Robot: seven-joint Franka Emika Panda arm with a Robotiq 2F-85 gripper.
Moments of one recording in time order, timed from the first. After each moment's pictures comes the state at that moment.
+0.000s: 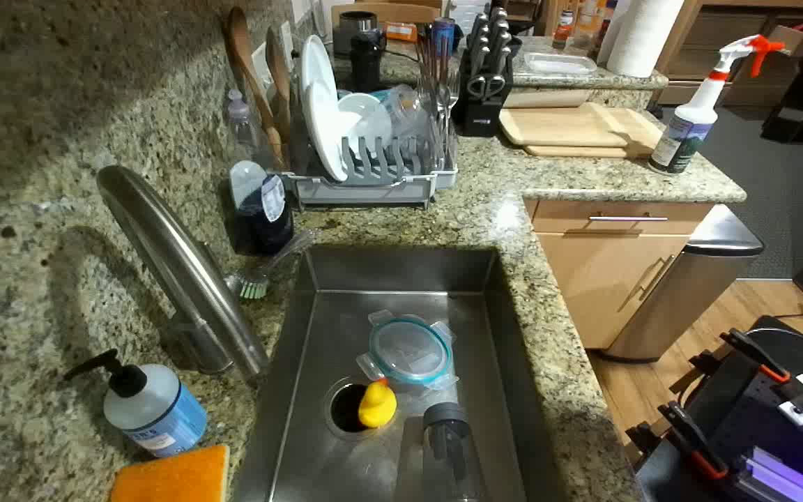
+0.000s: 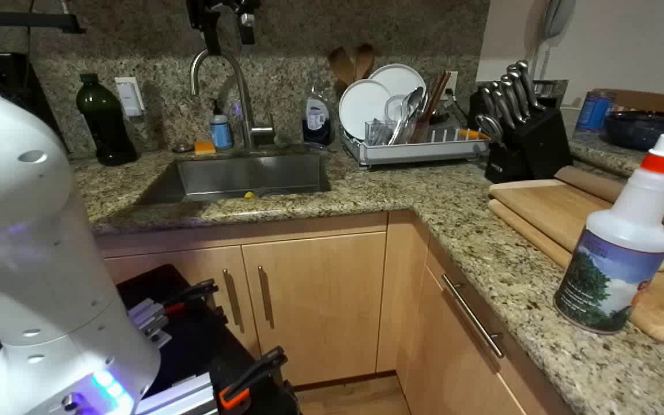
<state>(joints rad) 0.09 -0.67 0.23 -2.31 -0.04 1.61 0.09</state>
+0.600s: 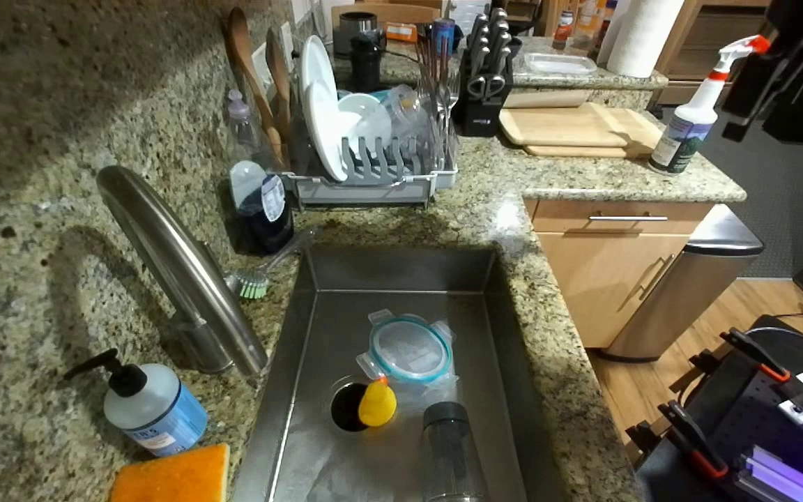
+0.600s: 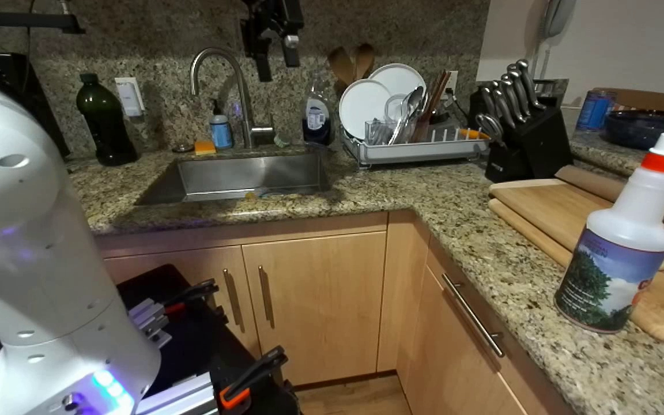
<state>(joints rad) 0.00 -0.57 0.17 -2.35 -0.19 1.69 0.25</state>
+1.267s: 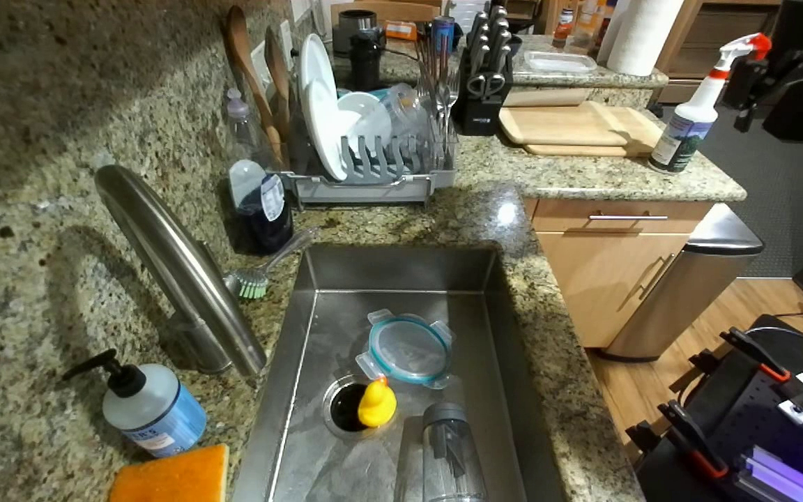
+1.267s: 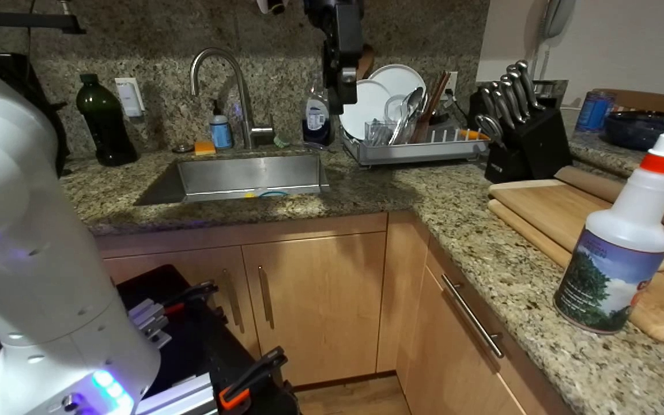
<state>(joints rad) -0.16 -0.47 0.00 -2.36 -0.30 1.76 0.50</state>
